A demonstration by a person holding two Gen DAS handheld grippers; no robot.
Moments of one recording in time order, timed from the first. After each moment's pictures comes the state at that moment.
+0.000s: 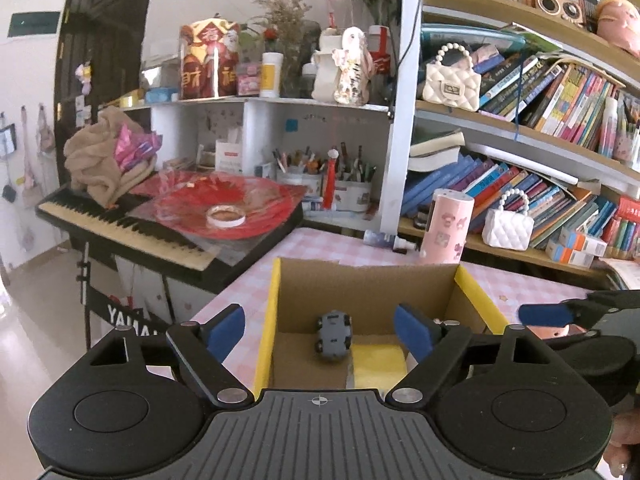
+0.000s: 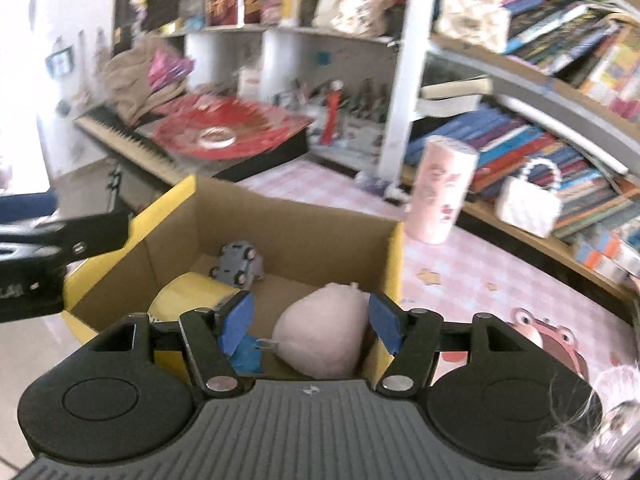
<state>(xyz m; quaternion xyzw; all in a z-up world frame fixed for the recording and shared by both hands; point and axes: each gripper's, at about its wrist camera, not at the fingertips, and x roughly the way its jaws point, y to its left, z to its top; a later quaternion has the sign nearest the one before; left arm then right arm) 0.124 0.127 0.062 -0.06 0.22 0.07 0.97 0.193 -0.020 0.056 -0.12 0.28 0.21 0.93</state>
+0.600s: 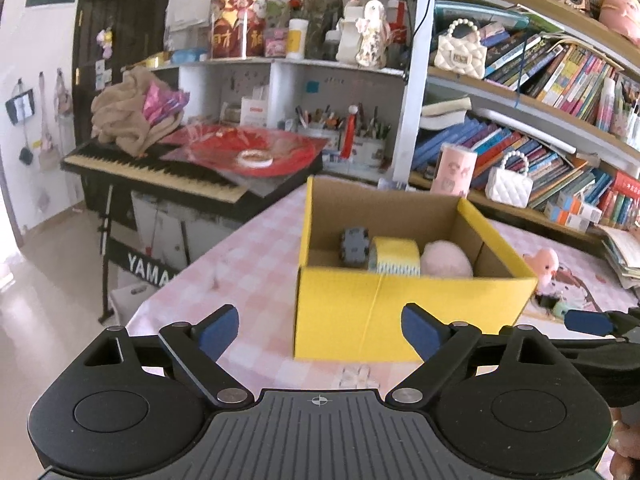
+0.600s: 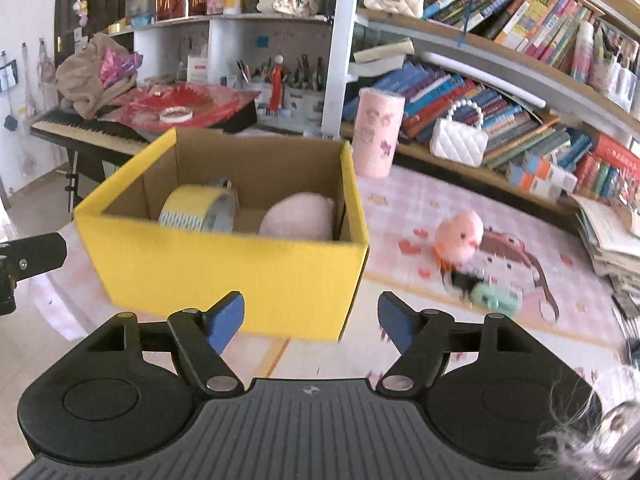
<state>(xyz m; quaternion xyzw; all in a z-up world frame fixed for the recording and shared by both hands) 0.035 0.136 0.032 -0.07 0.26 0.08 0.96 0.088 -0.038 0.023 -0.09 0.30 0.11 0.94</state>
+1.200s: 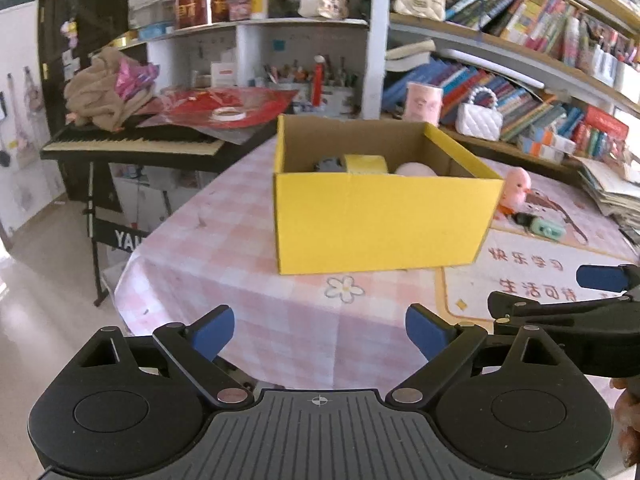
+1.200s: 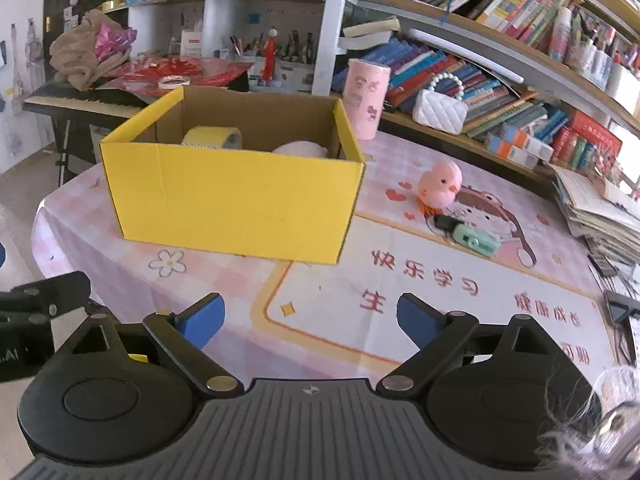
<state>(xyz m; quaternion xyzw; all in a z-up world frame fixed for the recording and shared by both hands) -0.003 0.118 0.007 -0.03 0.32 0.04 0.95 0.026 -0.040 0.004 -0.10 0.33 0.08 0.94</state>
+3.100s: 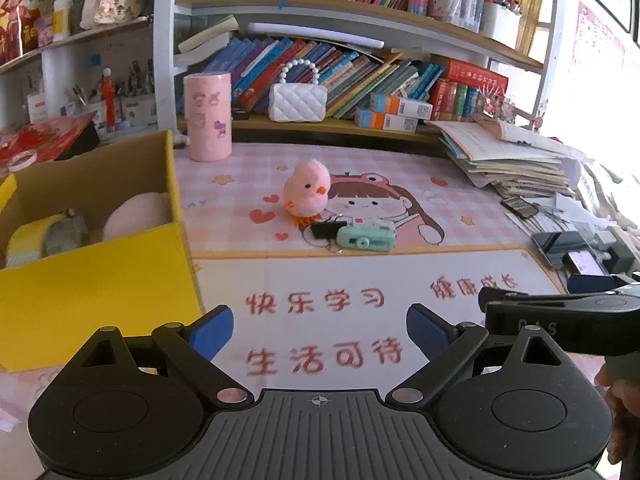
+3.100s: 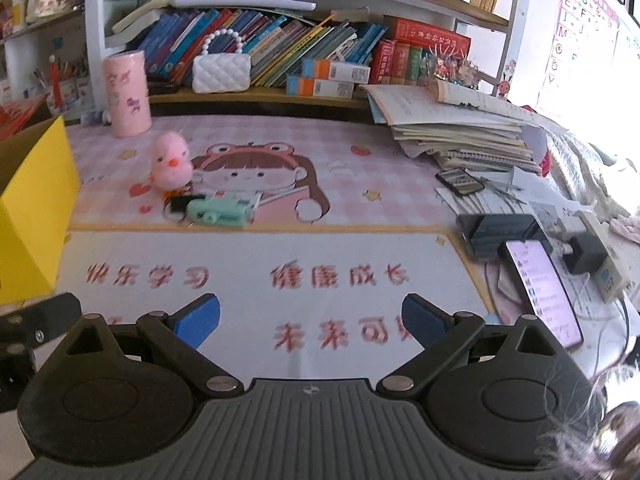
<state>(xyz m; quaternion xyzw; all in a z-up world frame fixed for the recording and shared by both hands) 0.110 -0.093 0.004 0.00 0.33 -0.14 0.93 0.089 -0.271 0.003 0.00 0.35 -0.11 0.93</state>
